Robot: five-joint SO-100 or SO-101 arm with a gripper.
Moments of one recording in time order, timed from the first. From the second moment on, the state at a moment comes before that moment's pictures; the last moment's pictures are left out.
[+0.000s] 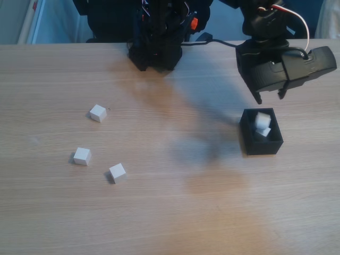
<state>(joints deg) -42.3 100.1 89.4 66.4 -50.6</state>
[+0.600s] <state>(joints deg) -29.2 112.0 106.3 68.5 -55.6</state>
